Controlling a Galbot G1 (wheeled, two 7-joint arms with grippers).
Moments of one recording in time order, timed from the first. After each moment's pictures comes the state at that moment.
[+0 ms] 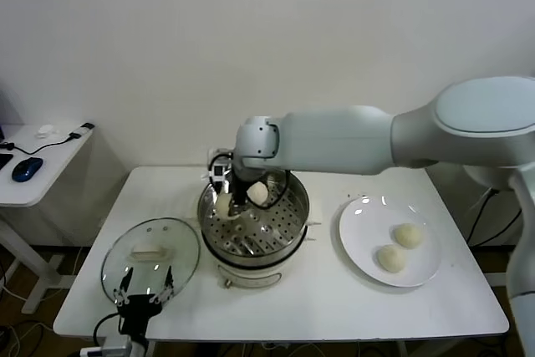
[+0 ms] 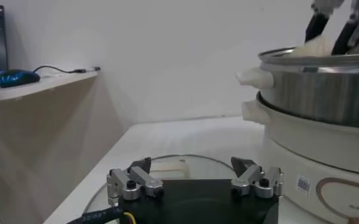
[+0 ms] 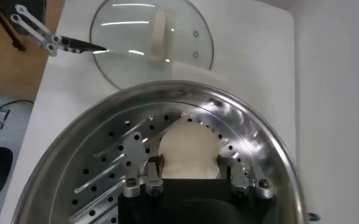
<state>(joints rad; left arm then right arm) 1.69 -1.46 -0.63 -1.96 -0.05 0.02 -0.09 0.69 1.44 -1.59 1.29 1.05 -0.60 -0.52</state>
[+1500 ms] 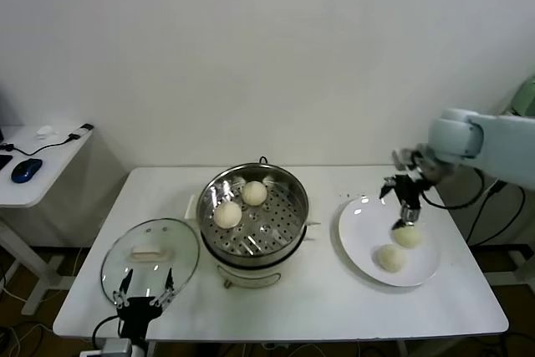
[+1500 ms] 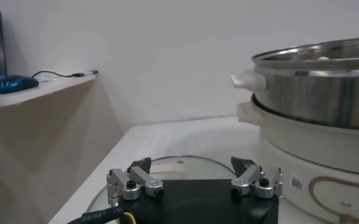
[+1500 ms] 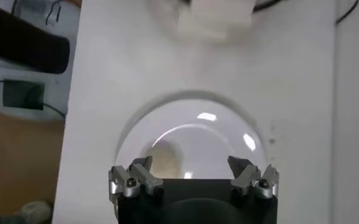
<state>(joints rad) 1.72 -1.46 -0.62 -1.99 -0.03 0.03 -0.10 0.81 0.62 -1.78 1.47 0.51 -0.24 -0.95</state>
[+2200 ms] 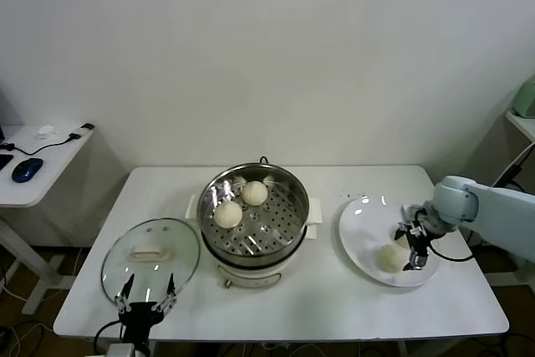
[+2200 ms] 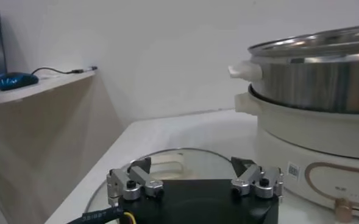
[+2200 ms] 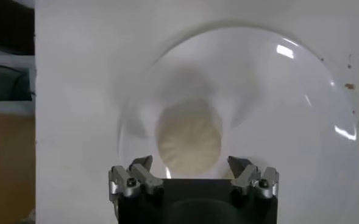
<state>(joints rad) 1.73 -1.47 -0.62 -1.97 0.00 0.03 -0.10 0.29 0.57 -1.39 1.33 0.30 -0.29 -0.87</state>
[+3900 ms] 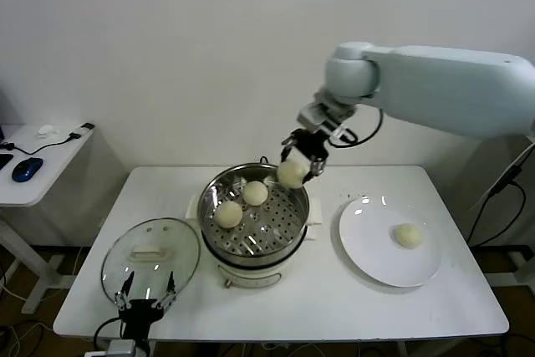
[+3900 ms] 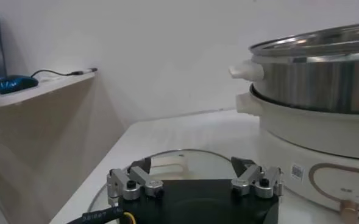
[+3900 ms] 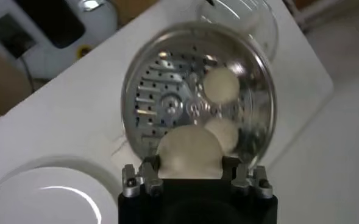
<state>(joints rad) 1.72 -1.47 -0.62 -1.98 0.01 0.04 -0.10 0.92 1.15 -1.54 1.42 0.44 0.17 -1.09</state>
